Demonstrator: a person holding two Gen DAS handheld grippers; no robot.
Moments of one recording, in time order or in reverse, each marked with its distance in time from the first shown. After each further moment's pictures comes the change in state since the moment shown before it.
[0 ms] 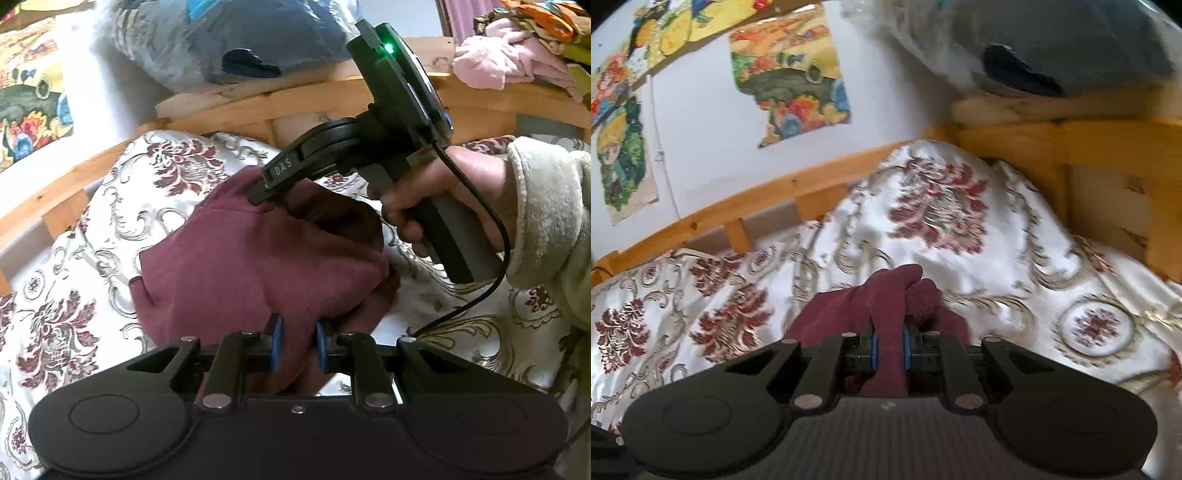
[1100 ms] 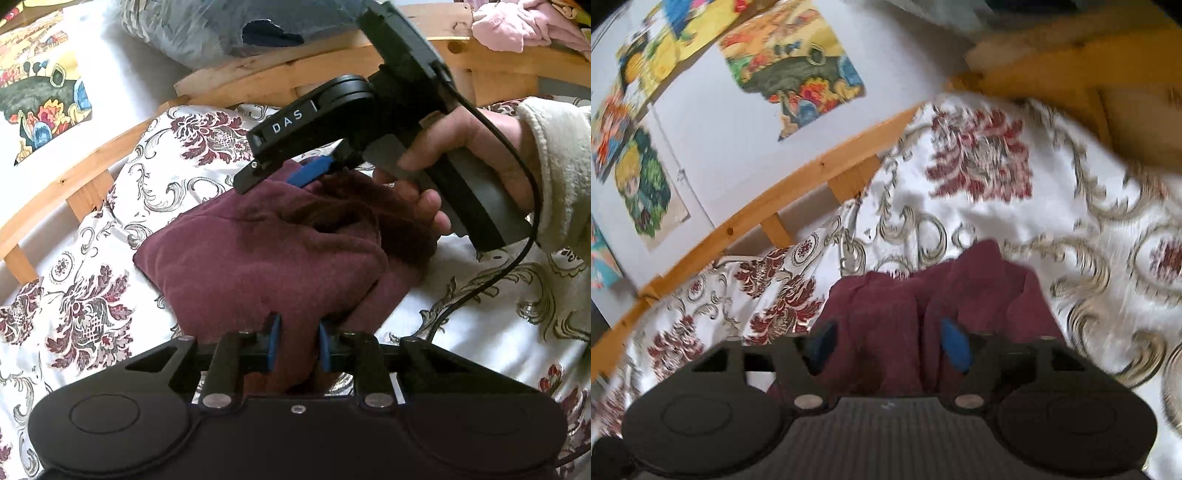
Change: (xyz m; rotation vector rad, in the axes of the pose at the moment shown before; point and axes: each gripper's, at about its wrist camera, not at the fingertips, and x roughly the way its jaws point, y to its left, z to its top) left arm -0.002 0.019 -0.021 0.029 0.086 0.087; right arm 0.038 0.003 -0.006 0.189 0.101 0.208
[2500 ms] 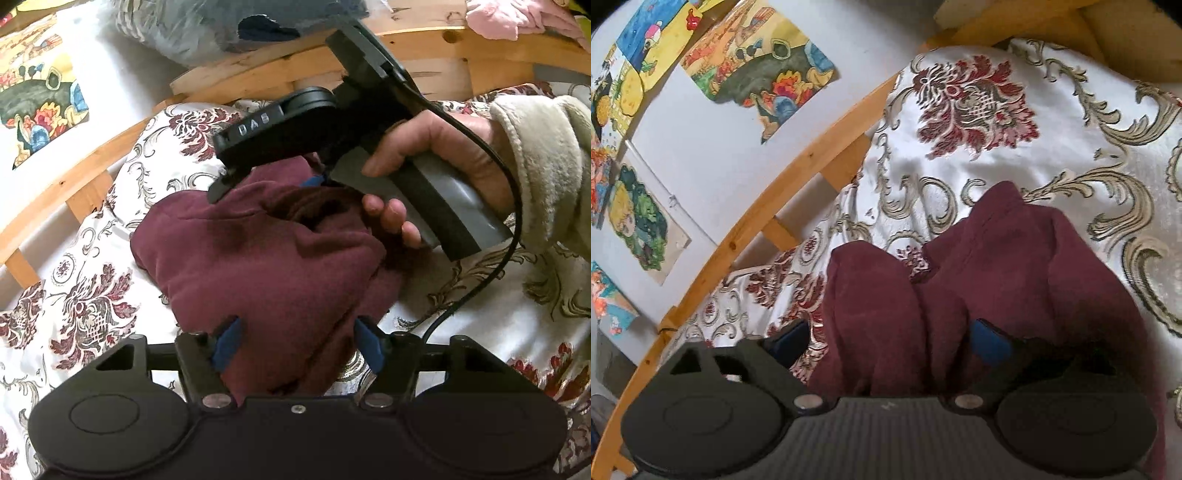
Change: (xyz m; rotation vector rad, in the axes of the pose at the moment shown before) left arm 0.001 0.003 -0.005 0.034 0.008 0.007; right arm 0.030 -0.003 -0.010 0.130 0.020 0.027
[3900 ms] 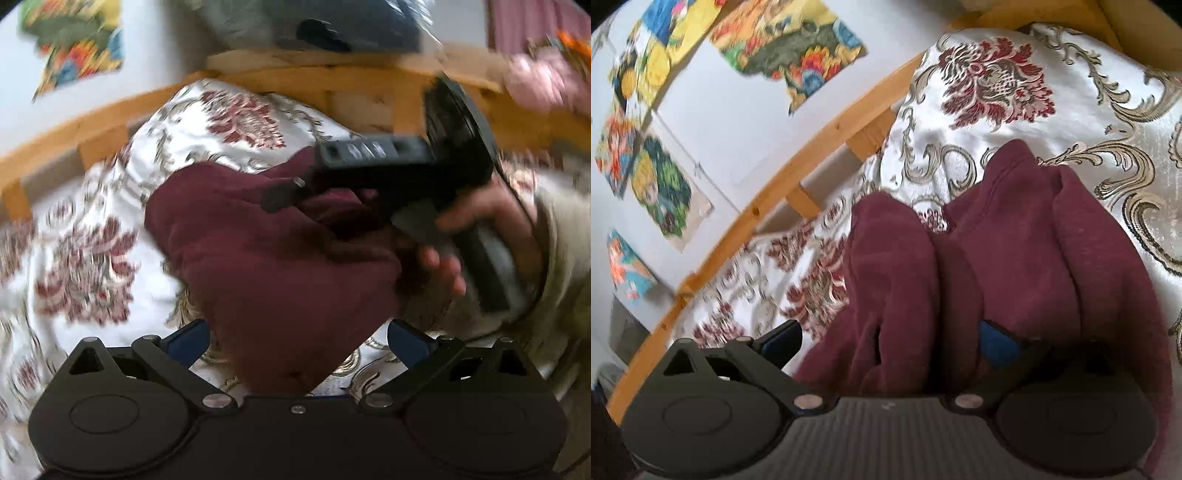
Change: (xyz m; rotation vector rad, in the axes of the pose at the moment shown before) left arm -0.018 0.031 -0.007 -0.187 -0.010 -0.084; right arm -0.020 -0.001 -0.023 -0.028 0.052 0.117
